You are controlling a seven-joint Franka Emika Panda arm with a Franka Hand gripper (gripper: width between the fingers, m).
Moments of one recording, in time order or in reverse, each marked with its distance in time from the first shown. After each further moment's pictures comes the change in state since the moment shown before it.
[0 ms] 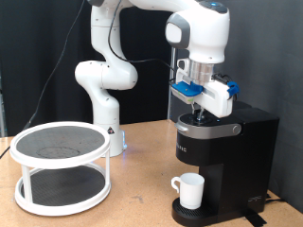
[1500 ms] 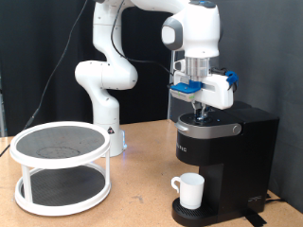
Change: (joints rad) arm -0.001 -0.169 -0.007 -0.171 0.132 0.240 -0.136
